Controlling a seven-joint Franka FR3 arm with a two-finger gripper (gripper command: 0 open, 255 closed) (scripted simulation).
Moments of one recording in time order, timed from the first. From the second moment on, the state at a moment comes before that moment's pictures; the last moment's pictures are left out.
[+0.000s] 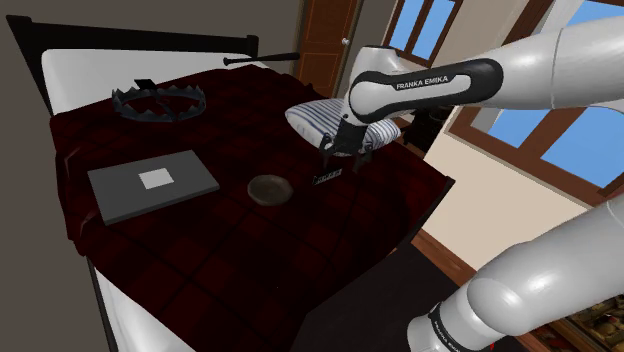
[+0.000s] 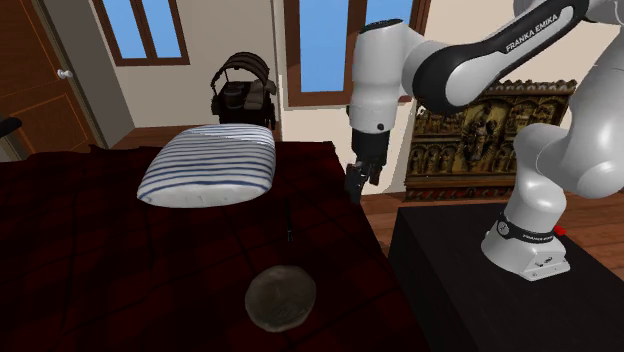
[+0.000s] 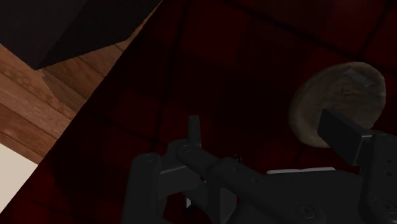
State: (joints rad) arm -0.12 -0.19 0.17 -2.29 0.03 2.07 0.74
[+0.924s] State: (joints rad) arm -0.15 0.32 0.11 -1.94 -0.13 2.24 1.24
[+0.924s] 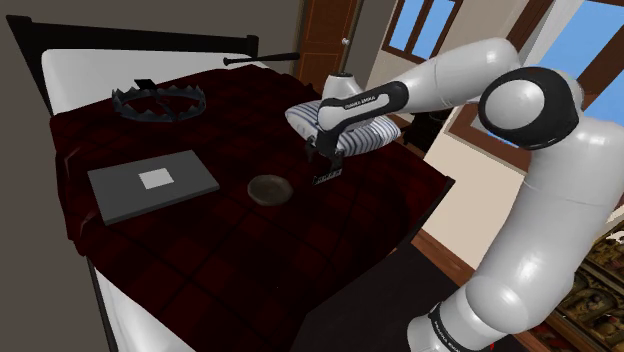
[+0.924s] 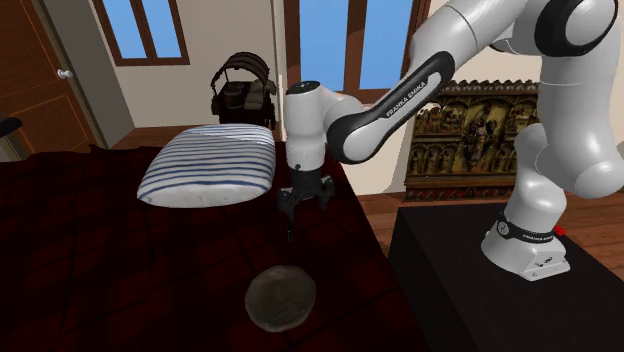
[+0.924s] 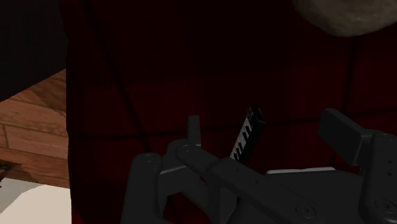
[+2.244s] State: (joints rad) arm -0.16 0.64 0.01 -1.69 -0.15 2.32 1.45
